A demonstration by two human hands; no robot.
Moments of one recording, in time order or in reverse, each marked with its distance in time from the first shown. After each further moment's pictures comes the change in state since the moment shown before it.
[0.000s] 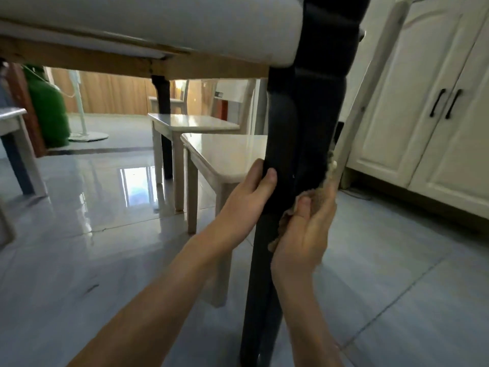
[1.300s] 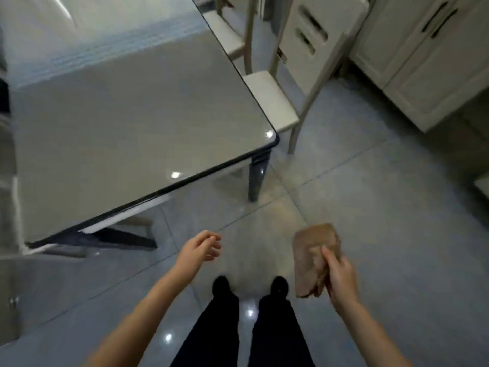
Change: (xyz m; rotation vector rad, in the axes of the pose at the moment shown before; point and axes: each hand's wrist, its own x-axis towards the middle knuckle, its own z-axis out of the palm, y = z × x) left_hand -0.129 0.565 -0.086 -0.005 0.064 -1.170; right_hand 0.188 -0.570 -0.230 -0.376 -0.247 1.378
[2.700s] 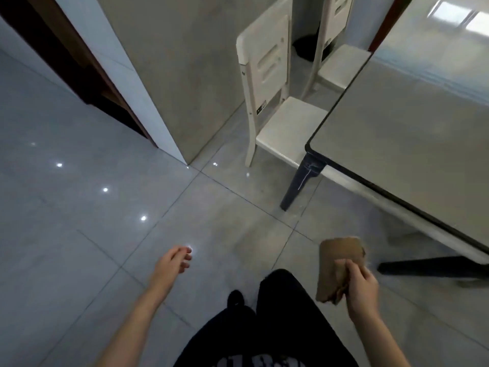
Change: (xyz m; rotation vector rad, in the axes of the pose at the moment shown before) left_hand -0.400 -0.358 -0.177 -0.750 1.064 -0.337; right_hand -0.232 0.120 0.247 -0.636 -0.600 -0.241
